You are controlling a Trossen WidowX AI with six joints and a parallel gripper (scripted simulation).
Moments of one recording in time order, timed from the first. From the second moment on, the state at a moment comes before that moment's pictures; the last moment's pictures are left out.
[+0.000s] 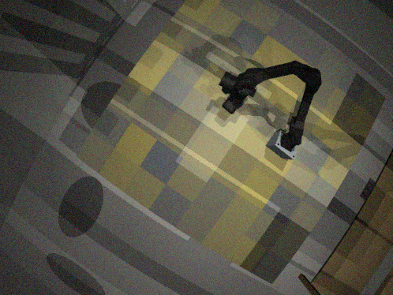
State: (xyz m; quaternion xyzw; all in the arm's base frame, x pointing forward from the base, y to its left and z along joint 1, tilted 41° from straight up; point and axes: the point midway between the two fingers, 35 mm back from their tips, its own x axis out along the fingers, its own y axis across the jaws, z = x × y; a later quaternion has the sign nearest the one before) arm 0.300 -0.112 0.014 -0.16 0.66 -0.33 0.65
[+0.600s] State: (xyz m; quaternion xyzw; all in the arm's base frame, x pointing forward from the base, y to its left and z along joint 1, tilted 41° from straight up) arm 0.299 -0.111 0.015 -0.16 0.66 -0.34 0.65
